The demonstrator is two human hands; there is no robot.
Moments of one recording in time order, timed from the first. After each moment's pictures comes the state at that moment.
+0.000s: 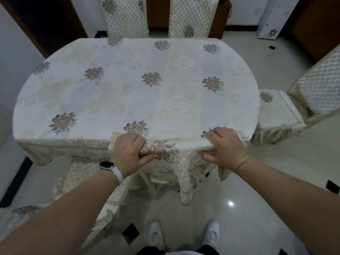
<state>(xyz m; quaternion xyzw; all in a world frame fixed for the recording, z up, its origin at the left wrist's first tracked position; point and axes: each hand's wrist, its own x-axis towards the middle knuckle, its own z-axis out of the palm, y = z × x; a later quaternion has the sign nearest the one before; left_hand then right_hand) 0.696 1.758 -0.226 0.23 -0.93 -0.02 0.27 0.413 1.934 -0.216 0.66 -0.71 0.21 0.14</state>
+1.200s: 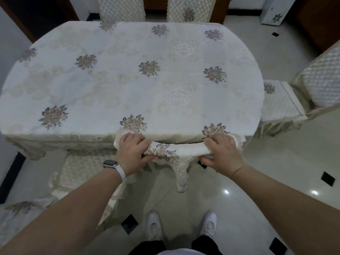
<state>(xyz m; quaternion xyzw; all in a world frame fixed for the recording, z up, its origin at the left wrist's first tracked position) 0.686 1.741 -0.290 0.22 -0.95 -0.07 0.23 0.419 1.938 -0.267 0.60 -0.78 0.17 0.02</state>
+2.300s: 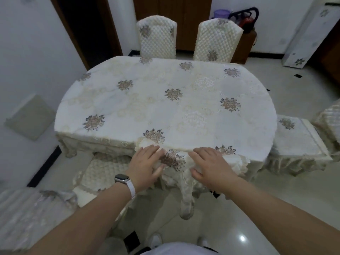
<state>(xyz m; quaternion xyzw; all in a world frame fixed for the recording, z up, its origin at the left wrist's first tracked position) 0.718 1.810 -0.226 0.32 -0.93 -0.08 0.18 0.476 1.932 -0.204 0.74 -0.67 0.09 0.02</state>
